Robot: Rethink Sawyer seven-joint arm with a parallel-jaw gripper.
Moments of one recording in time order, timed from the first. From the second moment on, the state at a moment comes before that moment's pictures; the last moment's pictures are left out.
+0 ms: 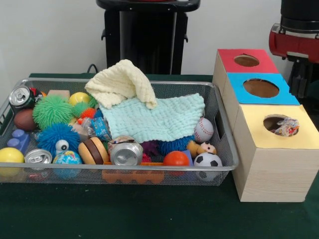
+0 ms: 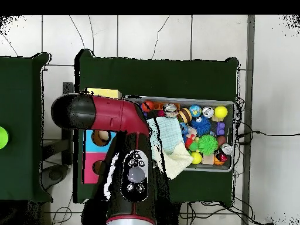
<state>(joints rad) 0.10 -0.62 -0.09 1.44 0.26 0.64 2.36</state>
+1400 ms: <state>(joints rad) 0.12 -0.36 -0.13 1.30 0.16 0.47 2.36</state>
